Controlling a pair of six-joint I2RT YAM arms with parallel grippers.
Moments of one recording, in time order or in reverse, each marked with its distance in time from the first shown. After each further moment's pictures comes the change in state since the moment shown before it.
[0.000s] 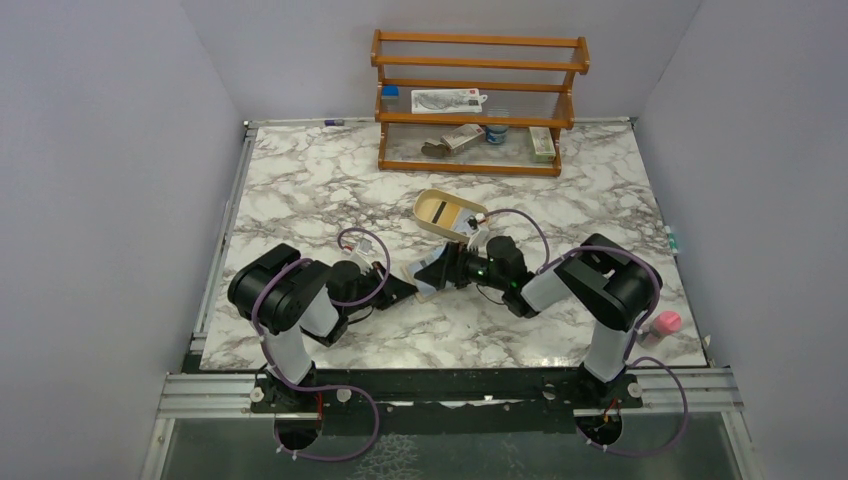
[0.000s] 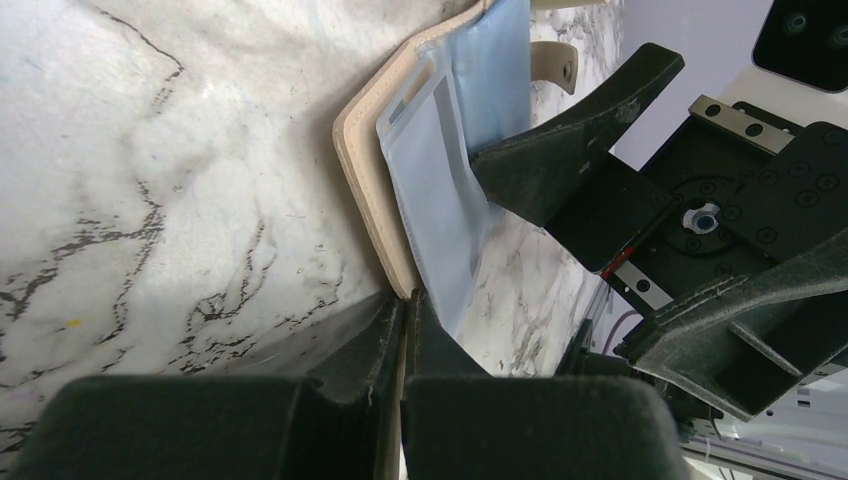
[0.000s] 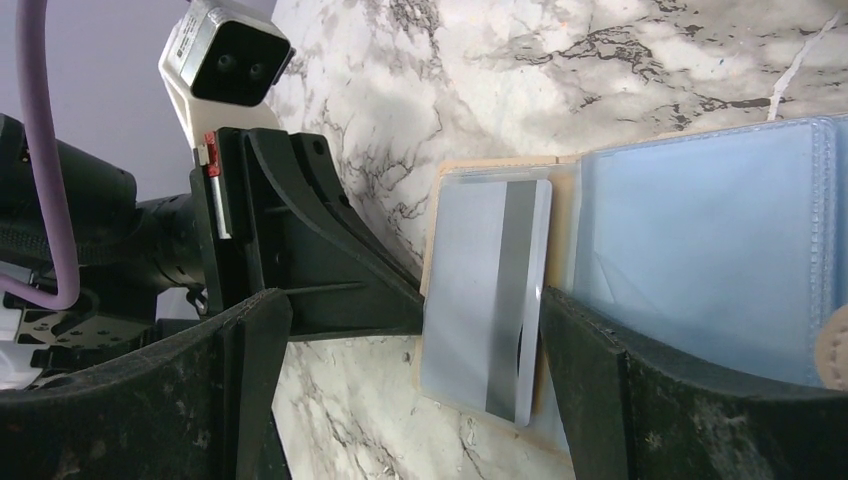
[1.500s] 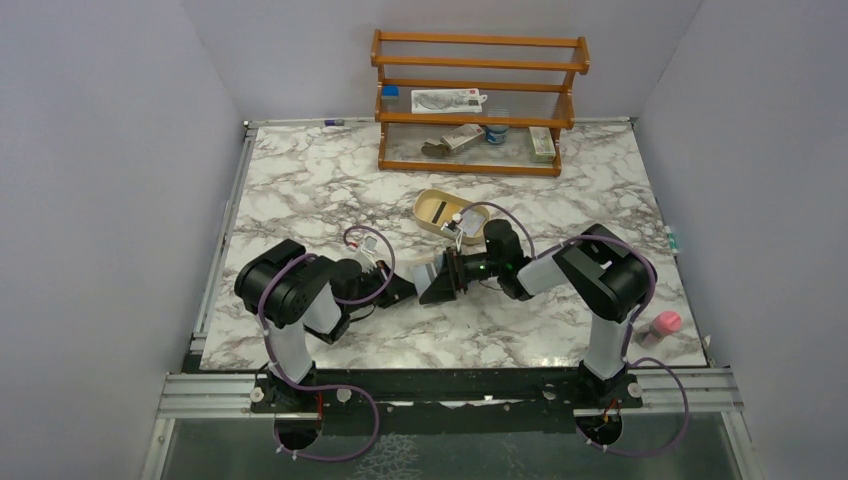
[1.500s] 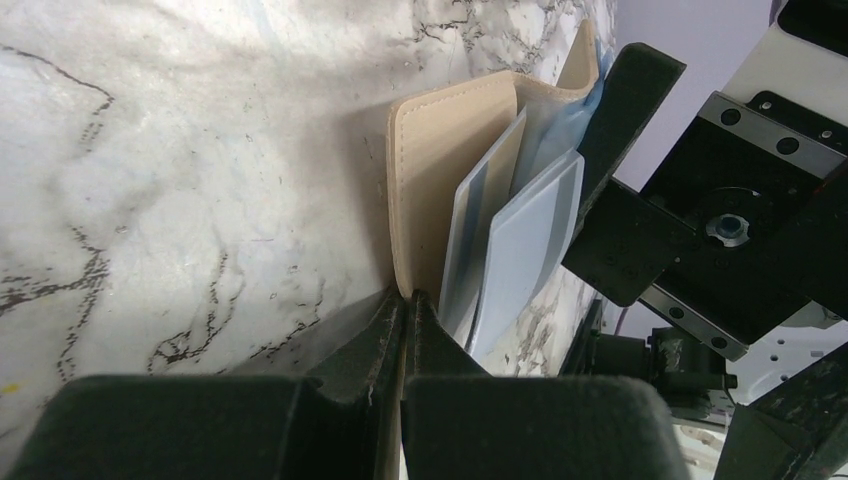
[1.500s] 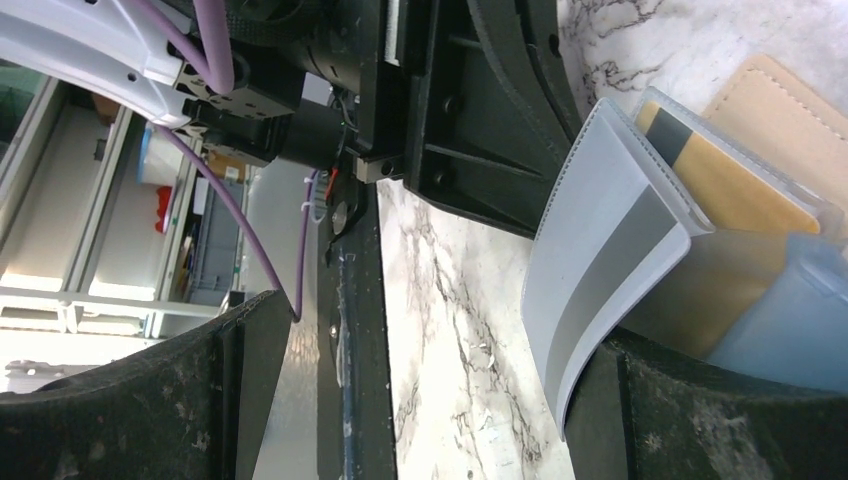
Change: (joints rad) left arm 0.000 0.048 0.025 0.032 0.048 0.051; right arm -0.072 0.049 0.130 -0.137 -0.635 -0.100
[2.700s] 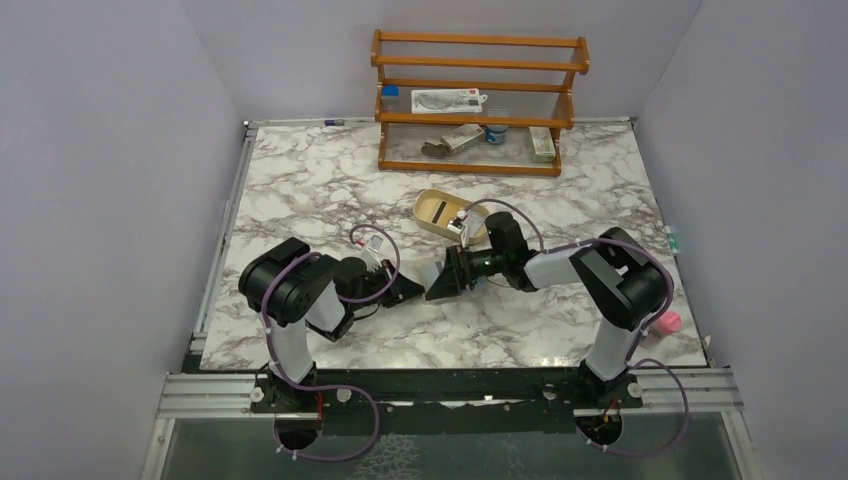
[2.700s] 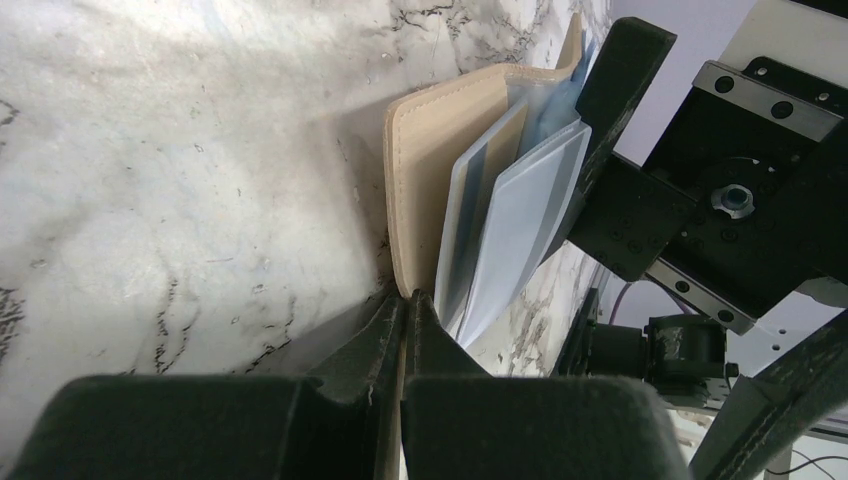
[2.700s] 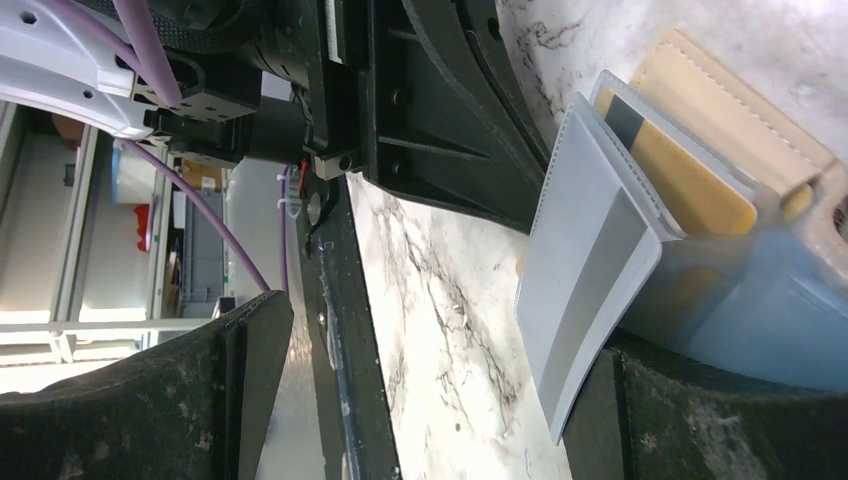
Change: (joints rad) left arm -0.023 0.019 0.031 -0.011 0.016 -0.003; right arm -0.037 -0.078 0.042 -0.316 0.032 -0.129
